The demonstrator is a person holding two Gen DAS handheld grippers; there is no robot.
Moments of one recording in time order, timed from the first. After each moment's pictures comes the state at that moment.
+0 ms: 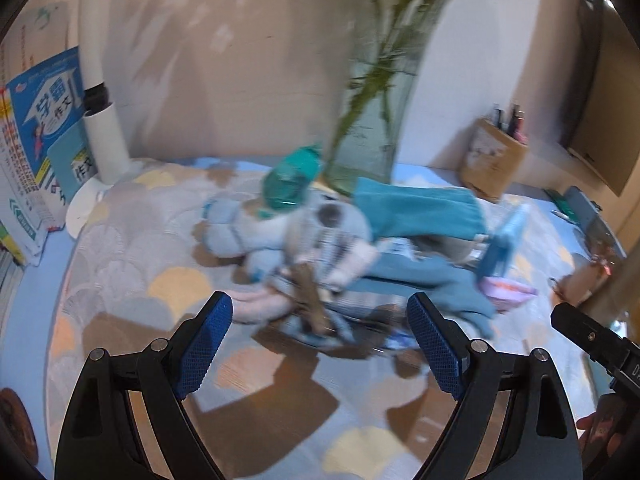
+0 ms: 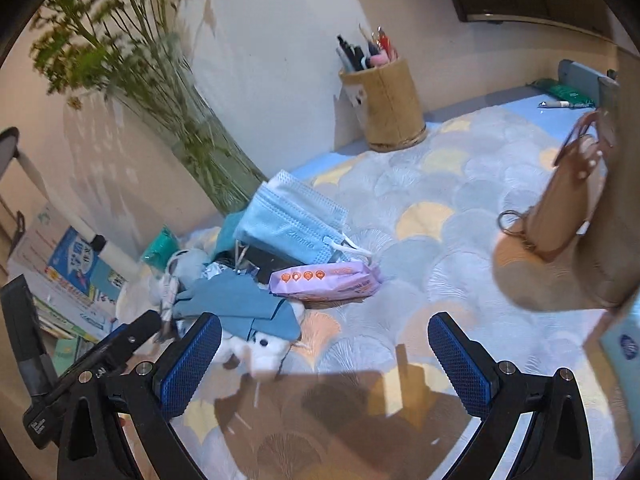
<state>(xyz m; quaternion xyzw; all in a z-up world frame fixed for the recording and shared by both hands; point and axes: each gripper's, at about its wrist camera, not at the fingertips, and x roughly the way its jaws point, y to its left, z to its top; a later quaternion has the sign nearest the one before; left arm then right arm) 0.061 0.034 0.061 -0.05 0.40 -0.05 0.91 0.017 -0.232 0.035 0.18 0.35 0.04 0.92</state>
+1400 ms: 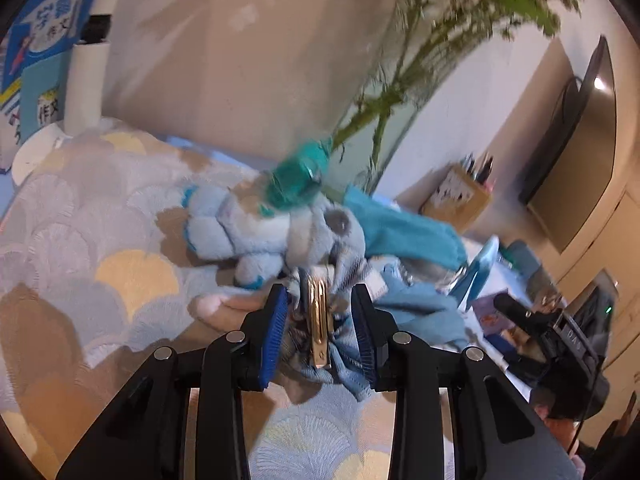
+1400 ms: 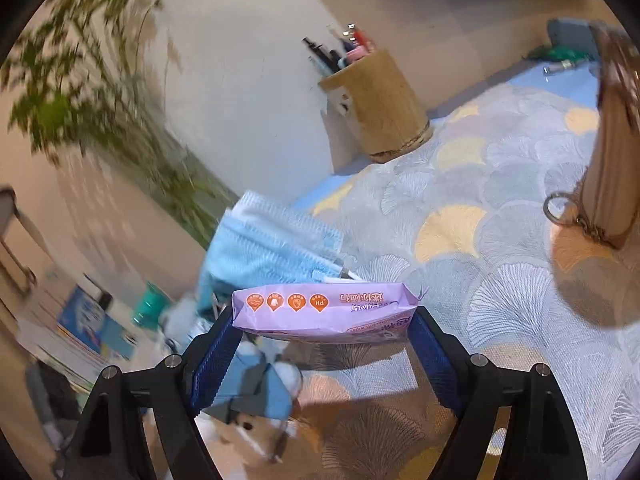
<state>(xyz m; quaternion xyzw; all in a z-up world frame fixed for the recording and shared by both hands) 0.066 0.074 0.029 -0.19 0.34 -0.15 0.91 0.052 -0.257 -0.010 0.29 0.26 0.06 0.92</state>
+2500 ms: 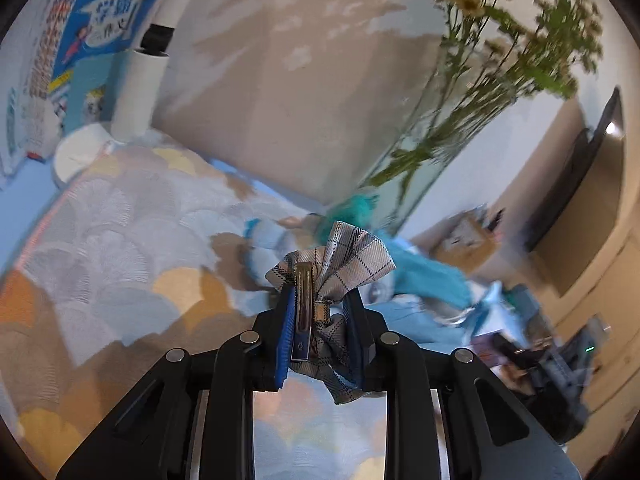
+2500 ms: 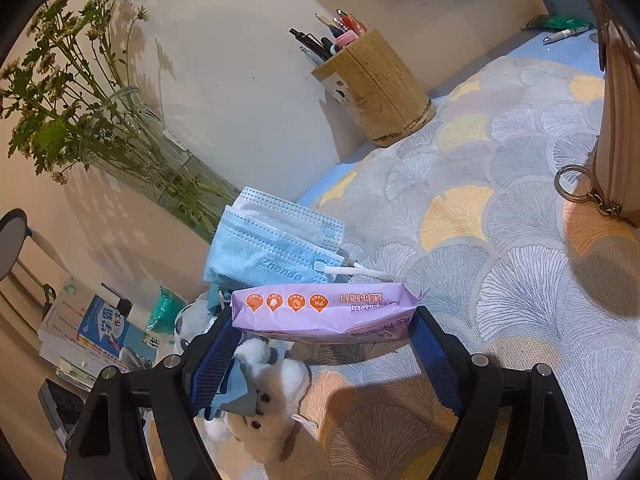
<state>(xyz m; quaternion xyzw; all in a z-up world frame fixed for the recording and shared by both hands) 0.058 0.105 0.040 -0.23 0.31 -0.10 0.92 0.053 -0.259 -0.014 0.32 0.27 0.09 0.90</state>
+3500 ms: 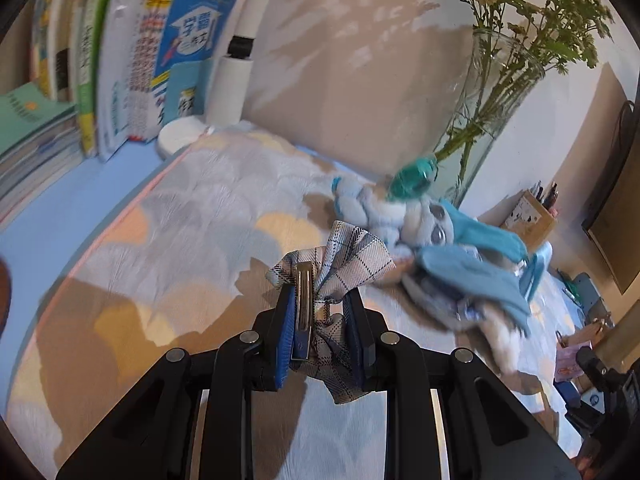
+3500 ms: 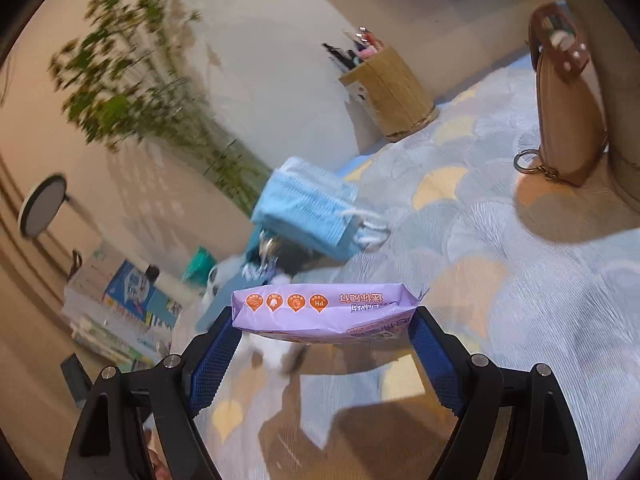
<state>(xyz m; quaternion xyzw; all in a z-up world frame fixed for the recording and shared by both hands) -0.015 0.104 0.036 -0.19 0.34 0.03 0.92 -0.028 -0.254 -0.013 0.28 0.26 0.13 0.91</state>
